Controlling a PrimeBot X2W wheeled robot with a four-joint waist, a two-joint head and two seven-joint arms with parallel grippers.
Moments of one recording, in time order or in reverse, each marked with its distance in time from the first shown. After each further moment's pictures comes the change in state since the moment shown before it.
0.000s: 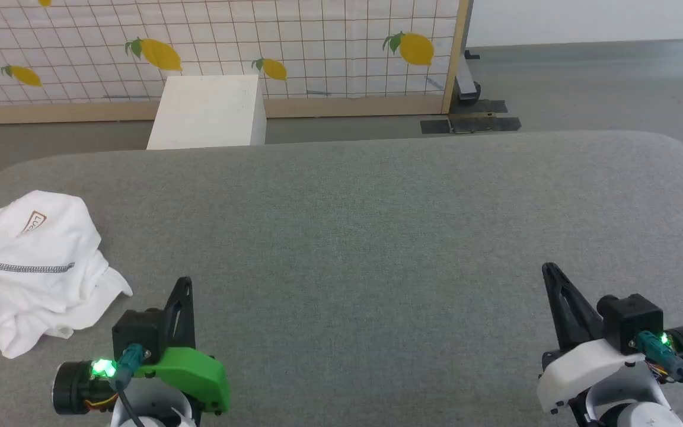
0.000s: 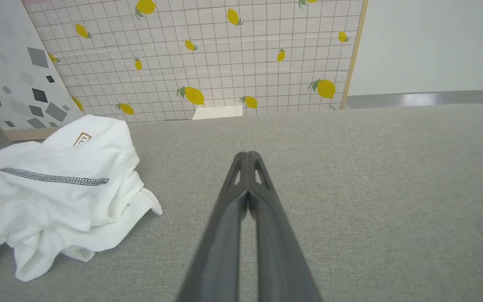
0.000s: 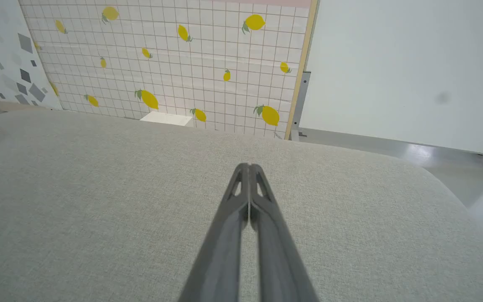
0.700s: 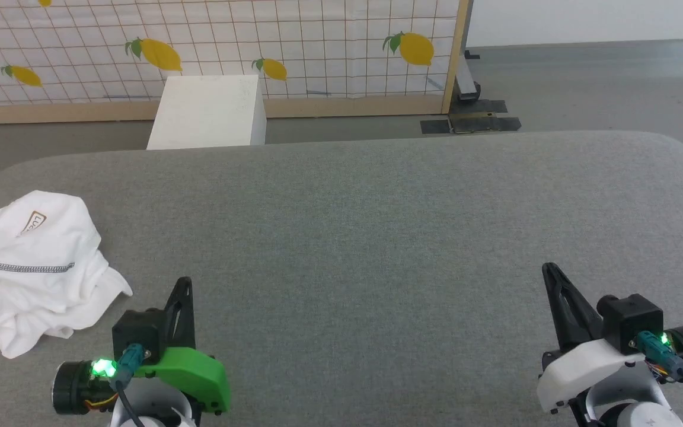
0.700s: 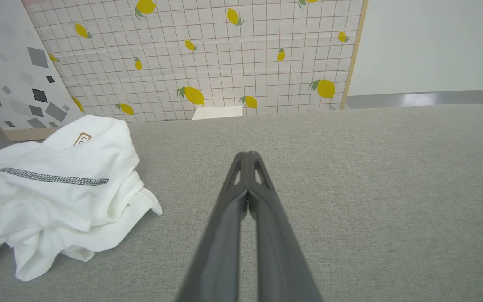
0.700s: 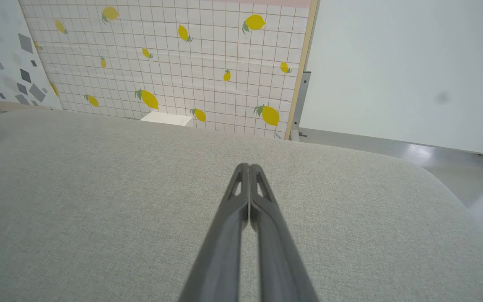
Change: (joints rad) left arm 0.000 0.000 0.000 0.000 0.000 0.000 0.000; right arm 0.000 0.000 0.000 0.000 0.000 0.000 0.000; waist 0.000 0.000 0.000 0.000
